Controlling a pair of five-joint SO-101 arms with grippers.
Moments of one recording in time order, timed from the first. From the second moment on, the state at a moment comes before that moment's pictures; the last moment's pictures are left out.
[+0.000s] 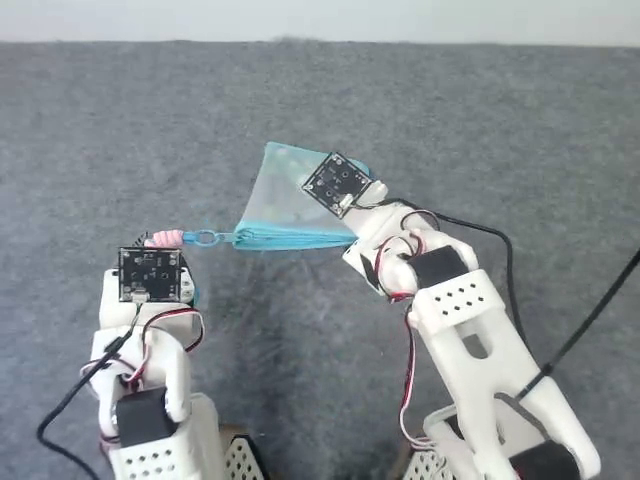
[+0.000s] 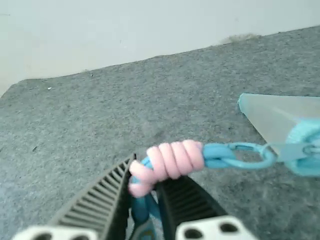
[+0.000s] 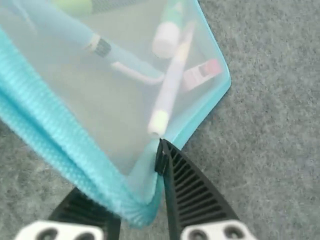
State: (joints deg) left arm -21.4 -102.3 83.2 54.7 -11.5; right arm -21.7 -28.7 46.2 45.4 29.9
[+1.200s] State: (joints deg) left arm -1.8 -102.5 87.3 58.8 -8.8; right arm -18.5 -28.0 46.5 54.2 22.7
